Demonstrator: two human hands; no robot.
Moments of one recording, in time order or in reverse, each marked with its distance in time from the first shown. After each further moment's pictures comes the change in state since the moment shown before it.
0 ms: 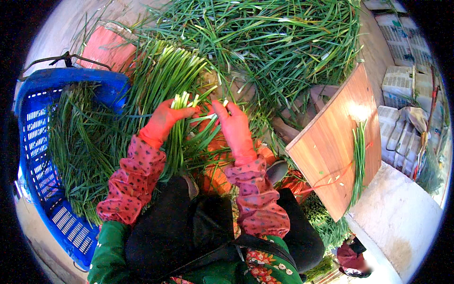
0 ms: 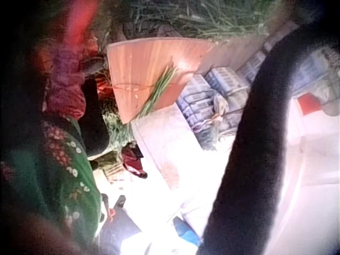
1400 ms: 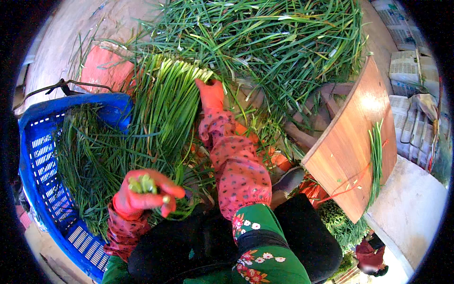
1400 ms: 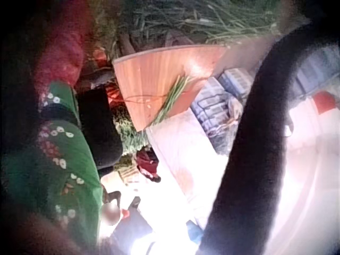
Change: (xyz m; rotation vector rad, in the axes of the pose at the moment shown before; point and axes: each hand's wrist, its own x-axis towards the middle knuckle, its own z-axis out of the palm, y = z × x) left_hand -0.122 0.082 -0.003 -0.110 -0.333 -0.158; right_hand 0.163 0.048 0.090 0.040 0.361 -0.112
